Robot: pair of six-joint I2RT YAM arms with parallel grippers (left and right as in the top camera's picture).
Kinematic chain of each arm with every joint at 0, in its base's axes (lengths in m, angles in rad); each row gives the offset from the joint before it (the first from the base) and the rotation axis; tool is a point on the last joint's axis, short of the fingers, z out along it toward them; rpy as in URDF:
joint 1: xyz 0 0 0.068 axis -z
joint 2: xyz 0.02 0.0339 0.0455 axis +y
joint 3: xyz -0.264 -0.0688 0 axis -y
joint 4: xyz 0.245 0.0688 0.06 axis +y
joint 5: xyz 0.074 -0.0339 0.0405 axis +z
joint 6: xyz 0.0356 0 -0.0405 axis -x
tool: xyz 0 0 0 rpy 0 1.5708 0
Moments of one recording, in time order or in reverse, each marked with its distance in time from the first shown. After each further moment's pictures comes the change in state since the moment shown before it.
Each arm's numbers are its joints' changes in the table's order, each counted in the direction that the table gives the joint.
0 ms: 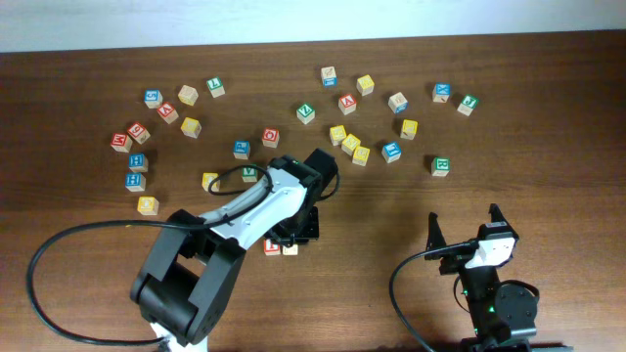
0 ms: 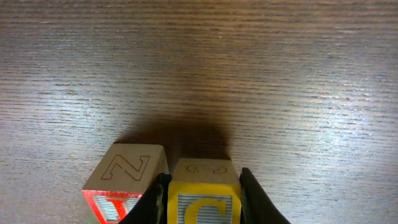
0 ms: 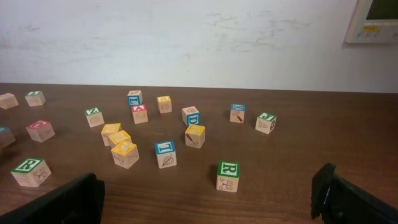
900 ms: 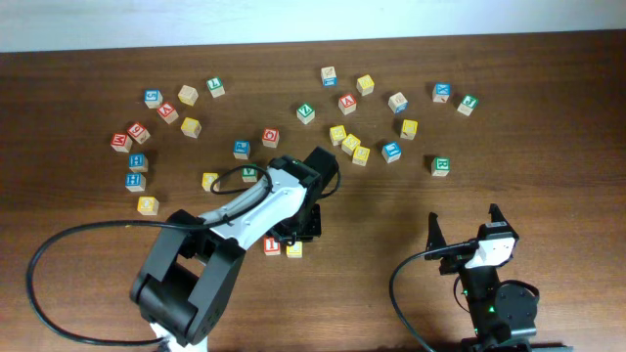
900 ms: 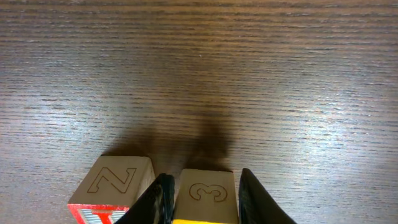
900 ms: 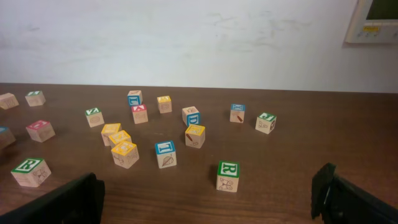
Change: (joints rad) left arm 0.000 -0.002 -0.002 -0.040 -0.011 0.001; right arm 0.000 0.000 0.000 0.000 0.000 0.001
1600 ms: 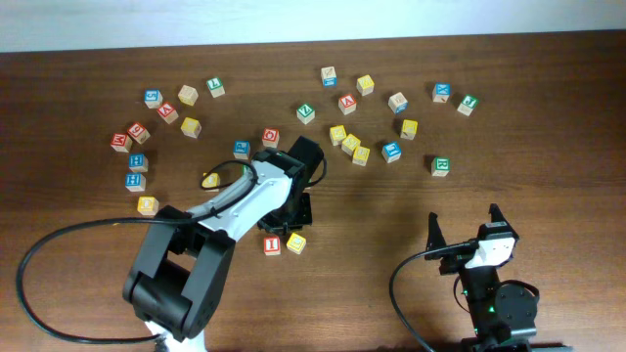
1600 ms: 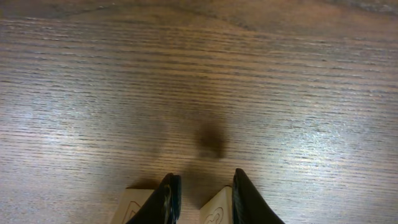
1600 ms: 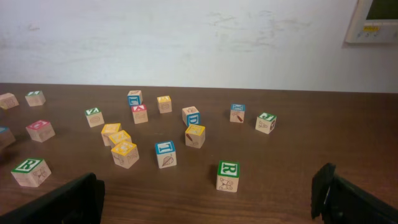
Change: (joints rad) left arm -0.080 0.000 0.000 -0.051 -0.004 -0.020; right arm 0.000 0.000 0.000 0.000 0.000 -0.001
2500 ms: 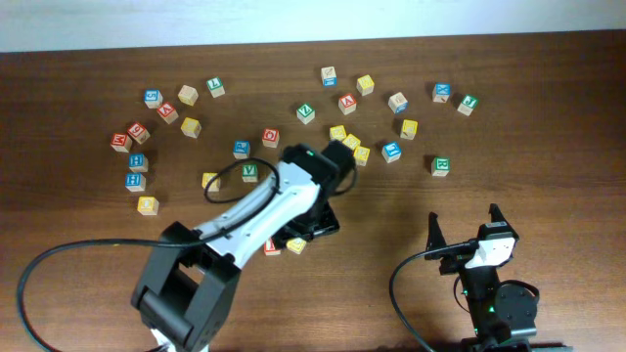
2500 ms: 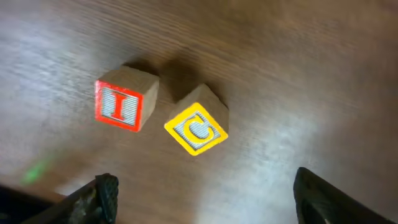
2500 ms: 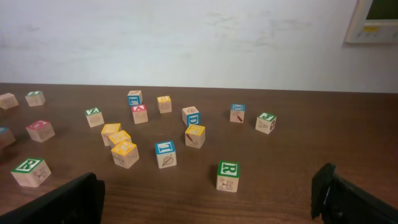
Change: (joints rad) left arm 0.159 -0.026 0.165 0.292 0.023 0.450; right arm 0.000 0.000 0.000 0.000 0.000 0.000
